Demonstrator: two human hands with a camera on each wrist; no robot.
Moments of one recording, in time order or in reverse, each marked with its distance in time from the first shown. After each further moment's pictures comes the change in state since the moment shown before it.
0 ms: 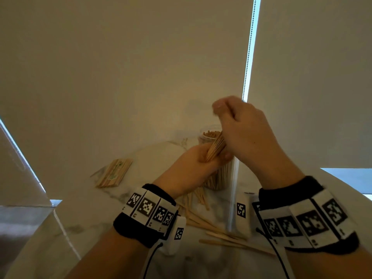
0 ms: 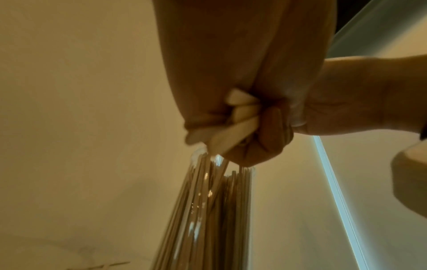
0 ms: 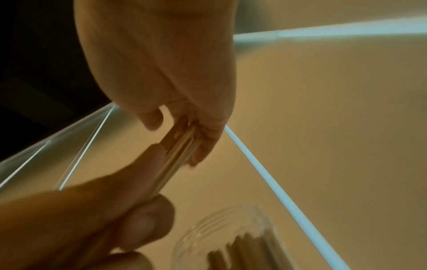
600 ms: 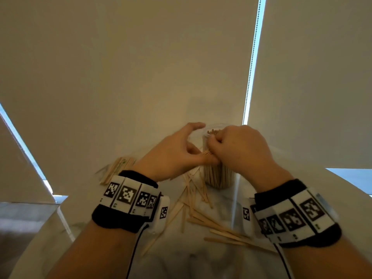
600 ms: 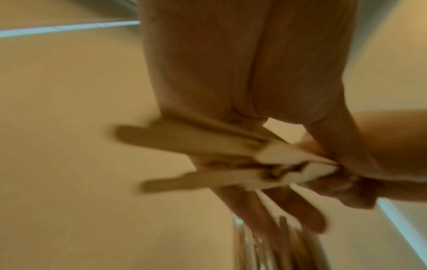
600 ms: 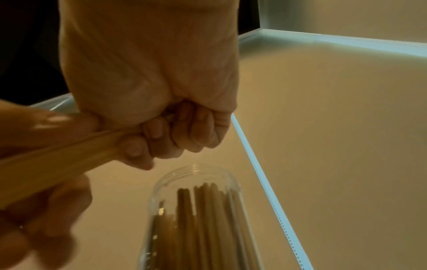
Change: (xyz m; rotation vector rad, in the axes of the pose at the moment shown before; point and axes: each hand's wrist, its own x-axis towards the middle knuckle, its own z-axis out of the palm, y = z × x) left_hand -0.011 0.010 -0.049 0.285 0.062 -0.139; right_hand -0.010 0.016 0.023 -0.593 -0.199 -0.089
